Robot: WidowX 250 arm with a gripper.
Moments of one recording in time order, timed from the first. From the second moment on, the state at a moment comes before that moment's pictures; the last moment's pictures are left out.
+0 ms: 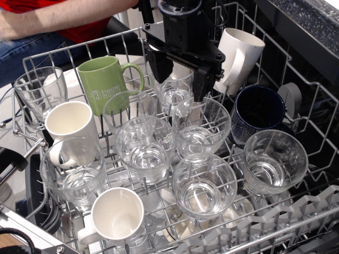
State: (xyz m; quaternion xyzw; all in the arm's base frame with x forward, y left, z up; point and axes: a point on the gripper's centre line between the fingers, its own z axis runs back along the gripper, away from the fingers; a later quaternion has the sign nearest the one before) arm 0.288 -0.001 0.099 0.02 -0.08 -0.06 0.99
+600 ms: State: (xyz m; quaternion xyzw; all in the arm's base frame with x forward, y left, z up) arm 0.324 0.023 0.102 0.00 -0.07 -0.06 1.00
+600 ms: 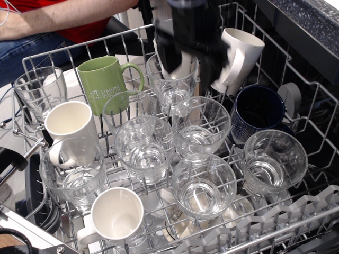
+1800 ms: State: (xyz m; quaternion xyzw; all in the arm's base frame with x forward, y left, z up) arm 0.390 0.195 0.057 0.00 -0.07 -0.14 0.99
